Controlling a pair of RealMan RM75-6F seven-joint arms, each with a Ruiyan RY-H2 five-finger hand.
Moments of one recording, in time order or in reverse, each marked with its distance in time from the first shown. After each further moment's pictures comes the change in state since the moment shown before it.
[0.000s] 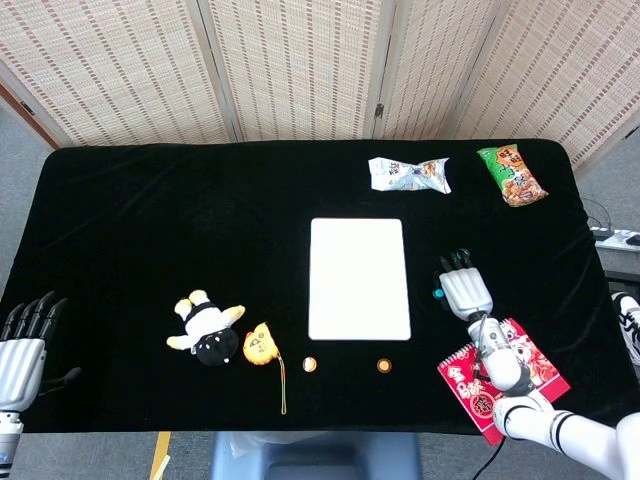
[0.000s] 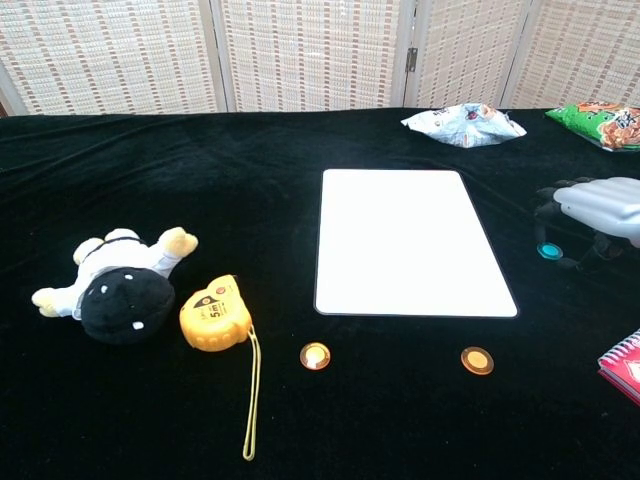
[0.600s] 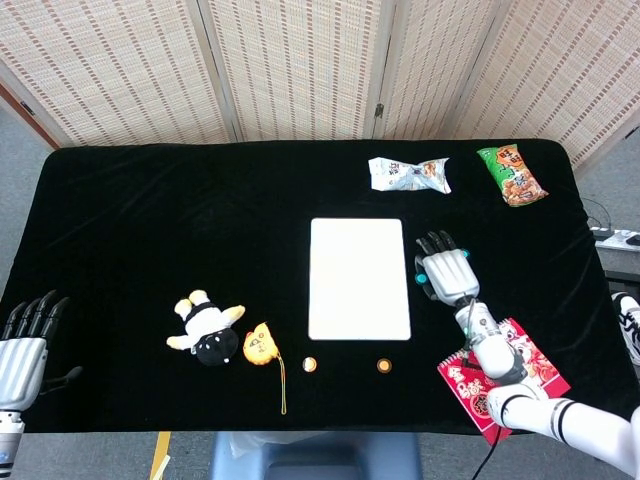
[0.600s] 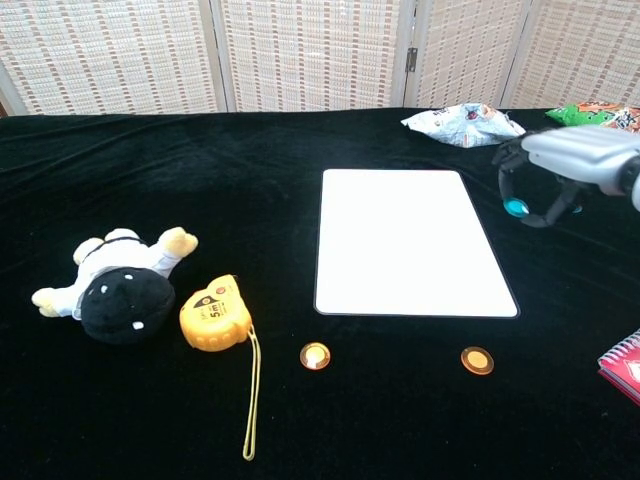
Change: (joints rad) left arm -0.003 0.001 -0.001 -0.004 0.009 0.005 0.000; right arm 0.080 0.076 0.075 -0.154 0.017 0.005 -0.045
